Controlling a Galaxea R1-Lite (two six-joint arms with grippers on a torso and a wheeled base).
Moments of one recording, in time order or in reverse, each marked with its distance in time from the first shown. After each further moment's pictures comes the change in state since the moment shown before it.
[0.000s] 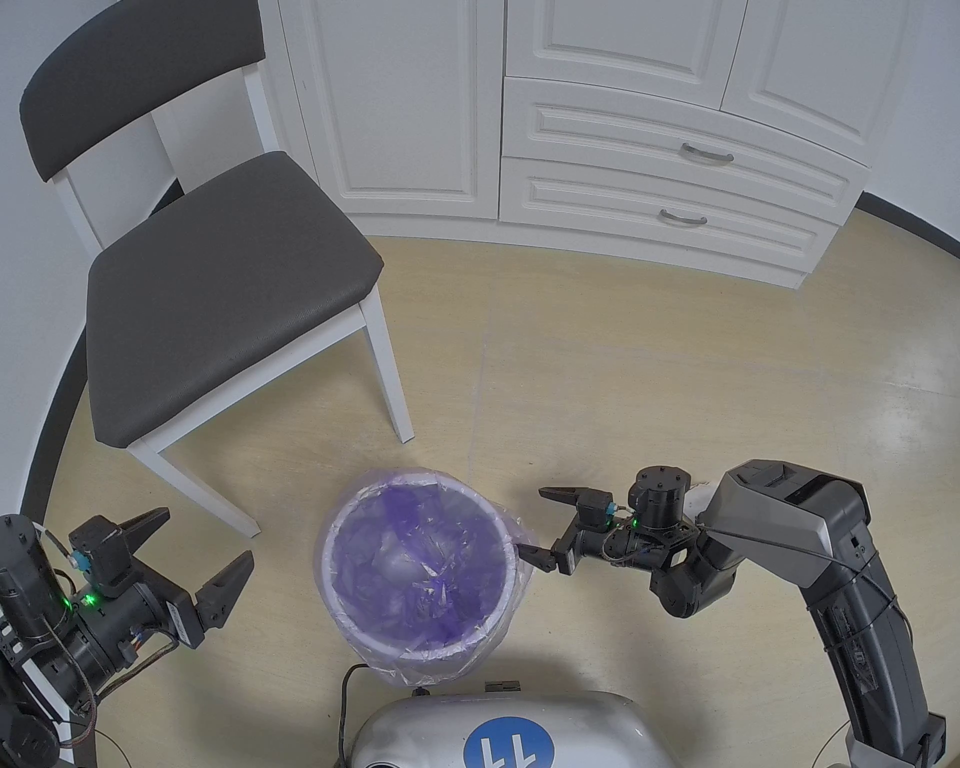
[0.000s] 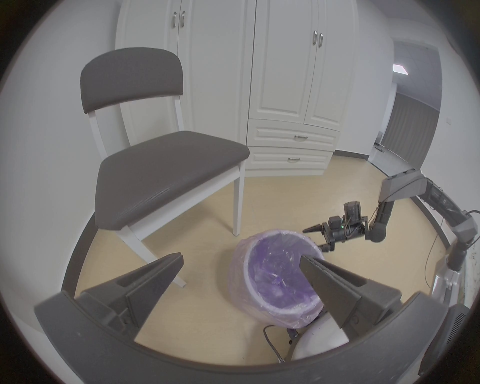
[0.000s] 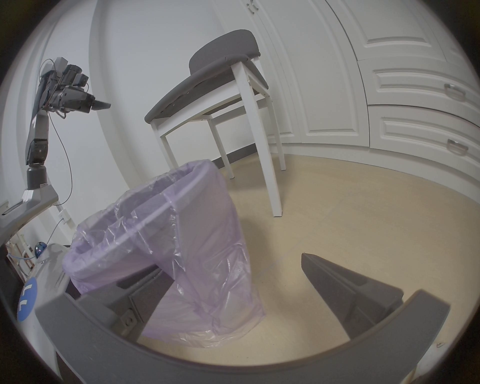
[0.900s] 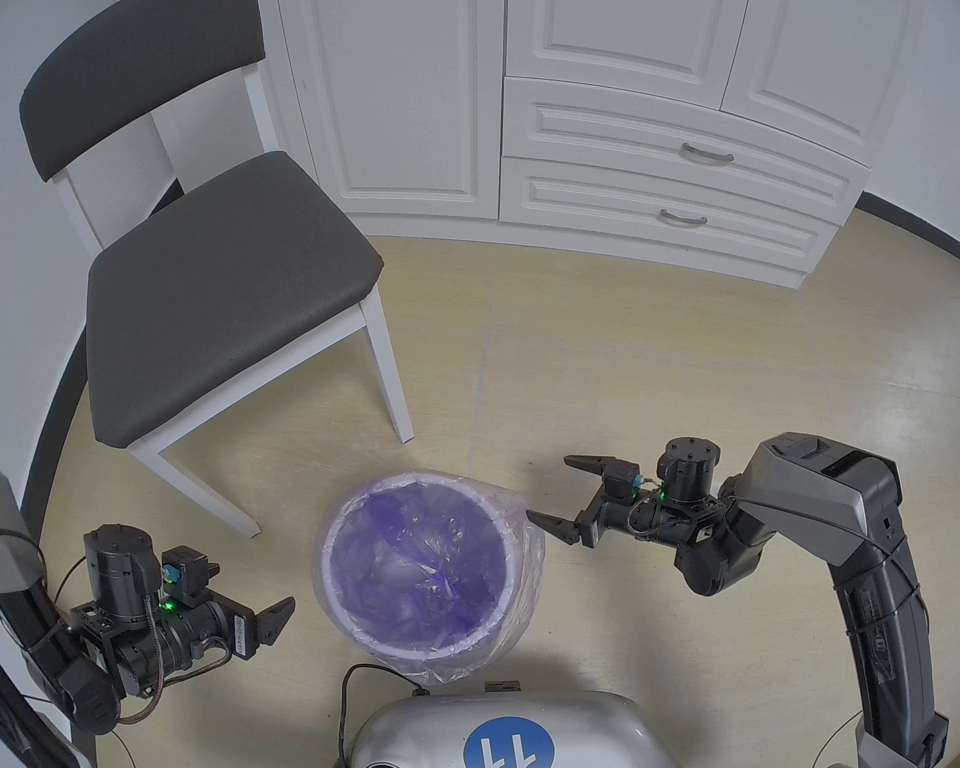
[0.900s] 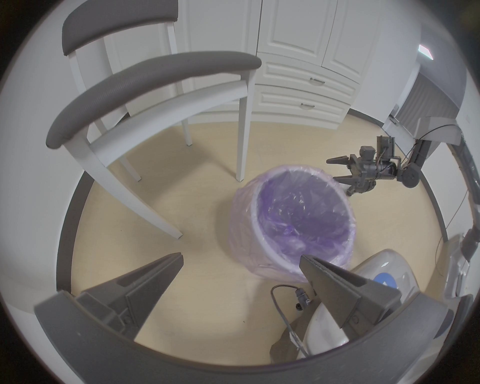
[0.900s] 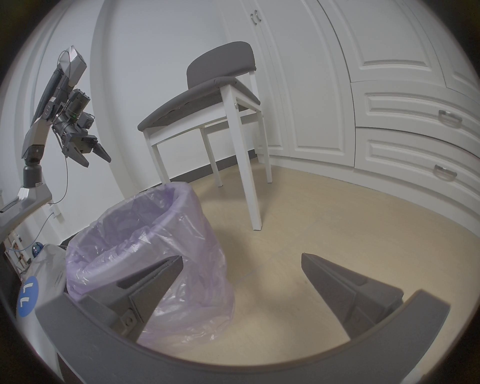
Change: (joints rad) left arm 0.066 0.497 -0.008 -0.164 -0.020 -0.014; right arm -0.054 -0.107 0.057 0.007 -0.003 -0.052
